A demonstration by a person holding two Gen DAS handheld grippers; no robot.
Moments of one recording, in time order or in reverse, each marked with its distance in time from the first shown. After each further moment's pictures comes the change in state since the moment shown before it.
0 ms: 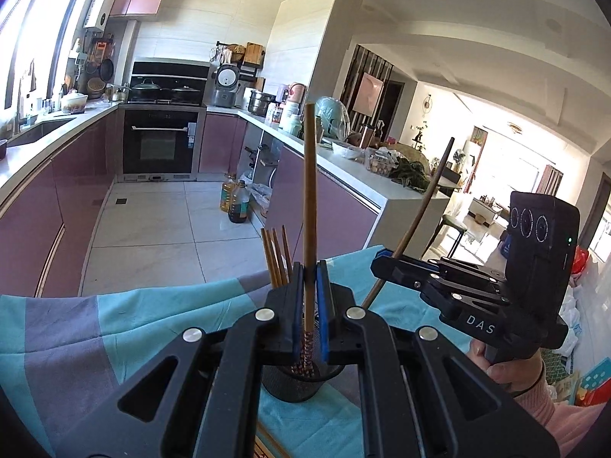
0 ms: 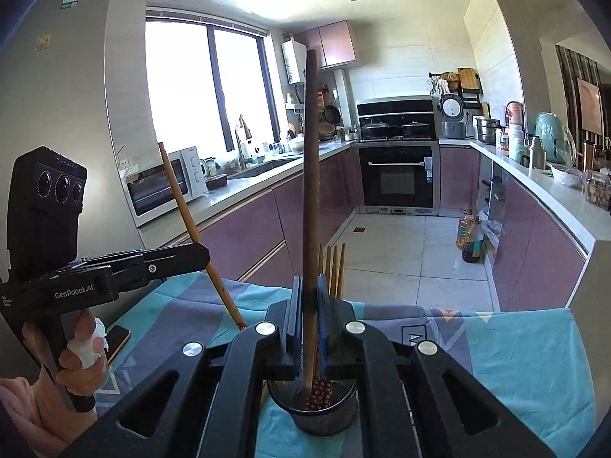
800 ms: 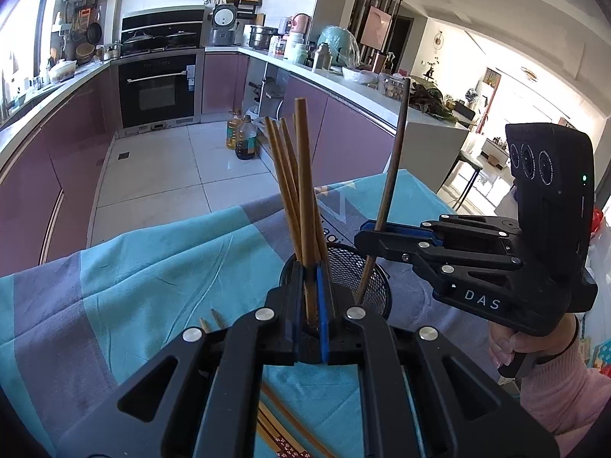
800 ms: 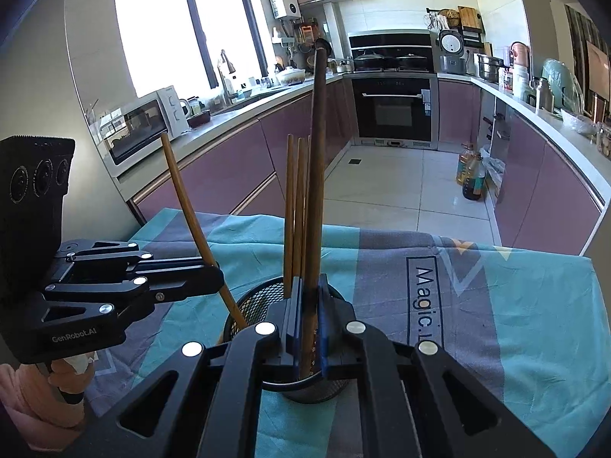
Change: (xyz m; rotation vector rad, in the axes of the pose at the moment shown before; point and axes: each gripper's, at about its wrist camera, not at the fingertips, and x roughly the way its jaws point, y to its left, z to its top) left arm 0.079 0.013 -0.037 0.033 0.263 0.042; right arm 0.060 -0.015 -0.035 0.045 0.248 -0.014
